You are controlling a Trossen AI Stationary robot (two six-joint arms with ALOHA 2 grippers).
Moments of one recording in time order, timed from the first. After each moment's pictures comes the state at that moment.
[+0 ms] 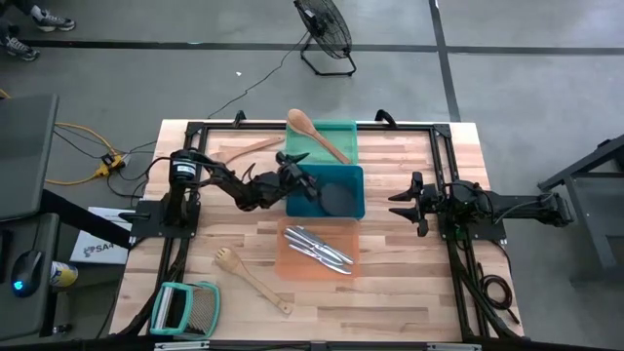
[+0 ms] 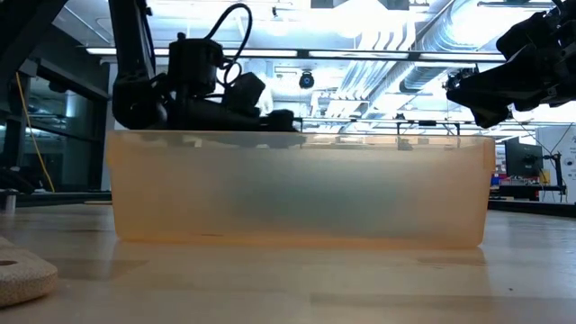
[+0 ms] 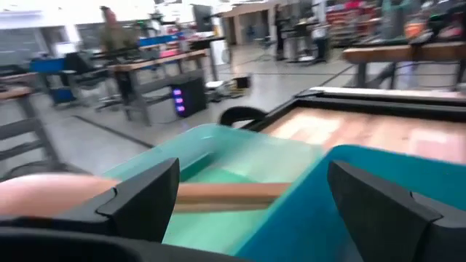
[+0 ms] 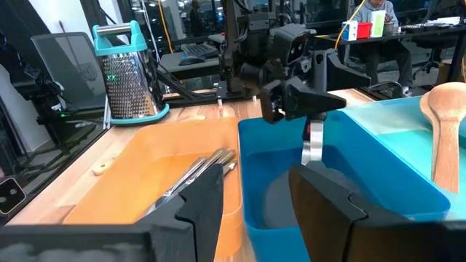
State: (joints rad) left arm 0.14 1.98 0.69 1.36 -0.57 0.13; right arm -0.03 0.09 0.02 0.01 -0.03 0.13
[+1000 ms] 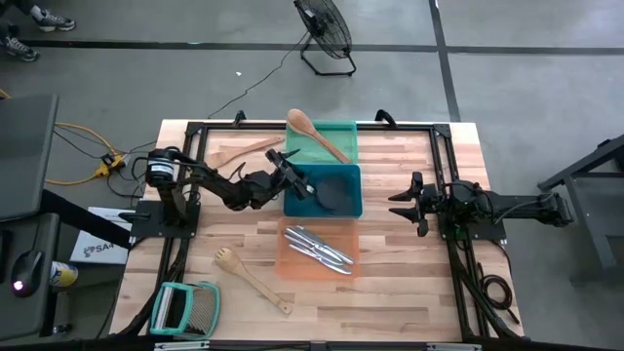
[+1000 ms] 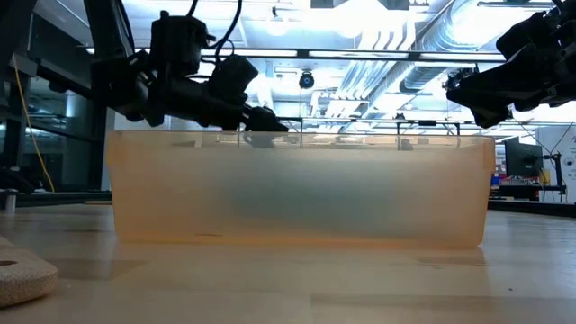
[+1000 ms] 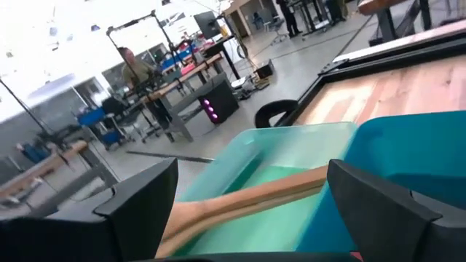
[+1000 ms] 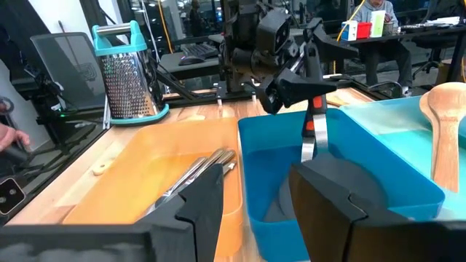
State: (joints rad) left arm 0.13 1.80 0.60 1.25 -0.66 0.47; right arm -0.03 0.09 0.02 0.01 -0.03 0.13
